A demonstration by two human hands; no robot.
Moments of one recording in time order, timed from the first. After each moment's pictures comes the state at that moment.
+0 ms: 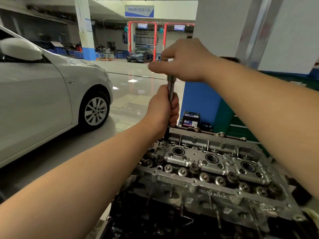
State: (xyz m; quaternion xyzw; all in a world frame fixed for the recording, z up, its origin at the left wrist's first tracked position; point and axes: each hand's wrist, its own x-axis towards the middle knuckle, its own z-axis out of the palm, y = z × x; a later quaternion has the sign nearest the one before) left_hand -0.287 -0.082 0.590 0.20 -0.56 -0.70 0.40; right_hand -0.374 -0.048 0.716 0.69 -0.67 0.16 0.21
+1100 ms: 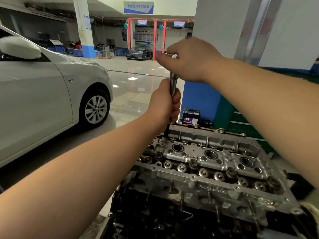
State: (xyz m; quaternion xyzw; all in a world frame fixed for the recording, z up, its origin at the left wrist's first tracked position) left_hand -0.295 -0.088 0.593 0.21 -0.57 -0.70 0.38; right_hand -0.389 -0.047 0.708 0.66 -0.69 0.18 0.24
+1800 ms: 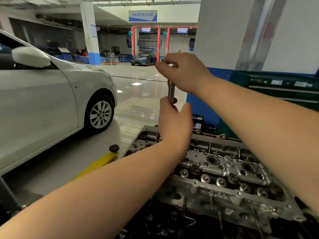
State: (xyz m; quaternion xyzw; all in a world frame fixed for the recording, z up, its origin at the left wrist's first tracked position) left_hand -0.310 -0.044 0.569 0.32 -0.58 -0.48 0.57; right_hand -0.383 -0.064 0.690 0.67 -0.64 0.34 0.13
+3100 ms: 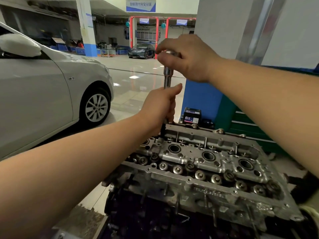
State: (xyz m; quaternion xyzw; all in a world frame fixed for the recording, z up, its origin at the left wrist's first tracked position) left_hand -0.288 -0.088 0.589 0.22 -0.62 -0.64 0.40; right_hand -0.423 -0.065 0.704 0.75 -0.57 0.21 0.25
